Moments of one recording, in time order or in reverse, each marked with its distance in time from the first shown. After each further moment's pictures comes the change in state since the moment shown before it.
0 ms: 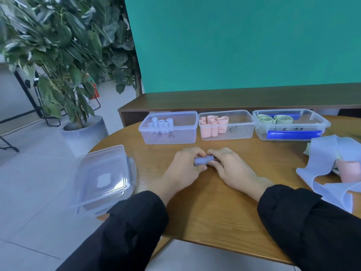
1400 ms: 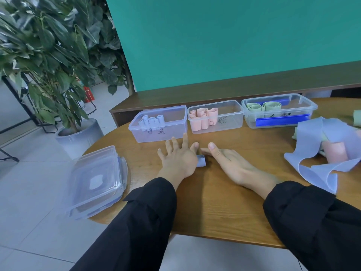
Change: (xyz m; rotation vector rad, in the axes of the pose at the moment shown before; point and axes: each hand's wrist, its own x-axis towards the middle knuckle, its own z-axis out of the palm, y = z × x) left_hand 0.022 0.022 0.022 0.448 -0.213 -0.442; right_hand -0.030 0.002 -0.019 0.415 -0.166 0.261
